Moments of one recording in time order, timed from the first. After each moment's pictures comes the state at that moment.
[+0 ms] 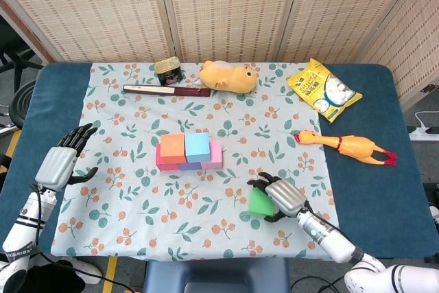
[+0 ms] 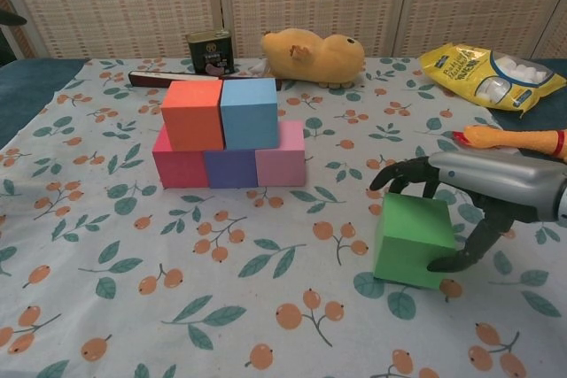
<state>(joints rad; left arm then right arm) -0.45 -1.20 -0.12 -1.43 1.44 1.21 -0.20 0.59 -1.41 -0.01 -1.60 -1.42 0.92 -0.07</state>
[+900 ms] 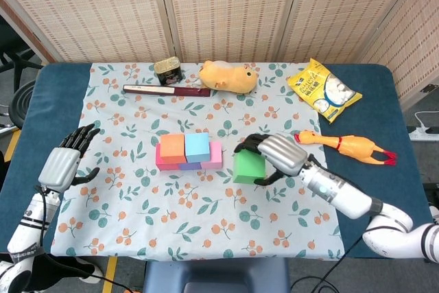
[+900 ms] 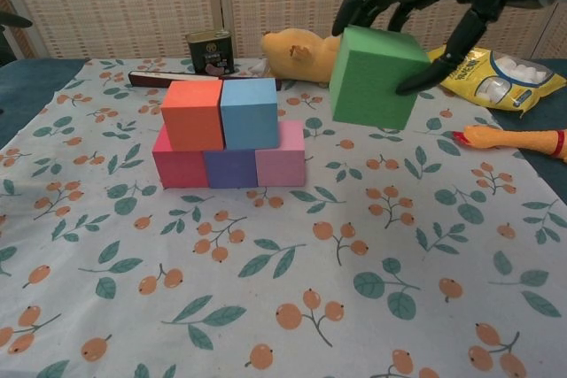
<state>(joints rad) -0.45 -1.23 -0.12 -1.44 1.44 1.23 -0.11 0.85 -1.05 0.17 -1.69 -1.61 0.80 0.43</state>
